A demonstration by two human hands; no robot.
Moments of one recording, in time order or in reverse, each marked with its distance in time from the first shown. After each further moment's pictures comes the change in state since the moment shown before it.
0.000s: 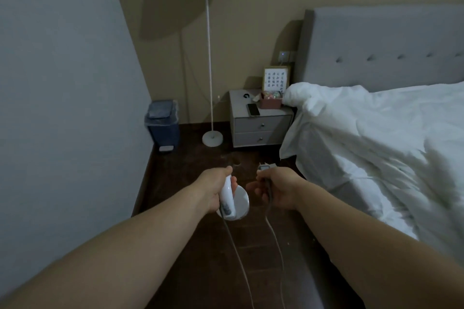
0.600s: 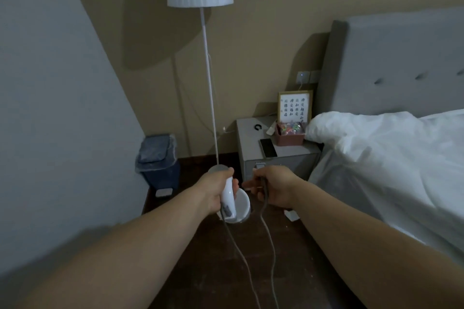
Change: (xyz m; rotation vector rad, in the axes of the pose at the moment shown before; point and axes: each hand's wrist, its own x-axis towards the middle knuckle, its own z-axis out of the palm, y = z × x) left_hand 0.292 0.294 0.076 0.022 -0.046 0.047; right_hand 0.294 -0.298 0.015 0.065 -0.083 -0.058
